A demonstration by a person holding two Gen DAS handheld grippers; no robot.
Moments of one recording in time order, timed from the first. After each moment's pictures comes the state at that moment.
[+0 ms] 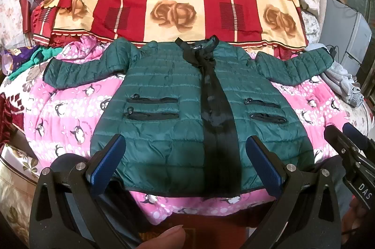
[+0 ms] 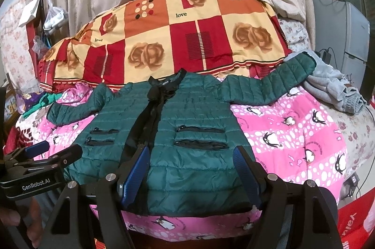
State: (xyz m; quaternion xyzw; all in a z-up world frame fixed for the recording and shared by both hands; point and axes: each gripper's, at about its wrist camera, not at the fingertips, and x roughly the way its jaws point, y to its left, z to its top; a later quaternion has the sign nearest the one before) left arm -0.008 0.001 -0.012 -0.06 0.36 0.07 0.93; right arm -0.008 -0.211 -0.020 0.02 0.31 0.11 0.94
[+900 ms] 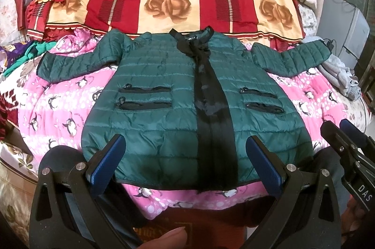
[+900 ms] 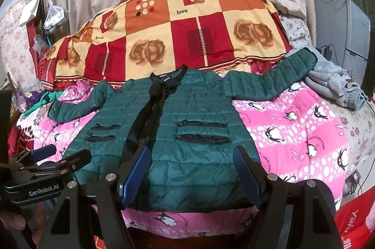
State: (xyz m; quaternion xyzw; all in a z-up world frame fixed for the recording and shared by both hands) left arm -0.004 -0.004 -0.018 -0.07 0.39 0.05 0.92; right arm -0.013 -0.209 -0.028 0.02 0.32 0.12 0.94
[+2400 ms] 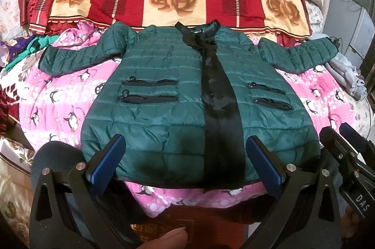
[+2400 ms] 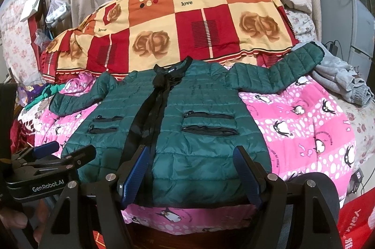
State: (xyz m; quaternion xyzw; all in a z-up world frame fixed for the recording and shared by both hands) left arm 0.001 0.002 -0.031 -0.07 0.40 0.07 0.91; right arm -0.007 -0.201 -0.040 0.02 0.34 0.13 0.93
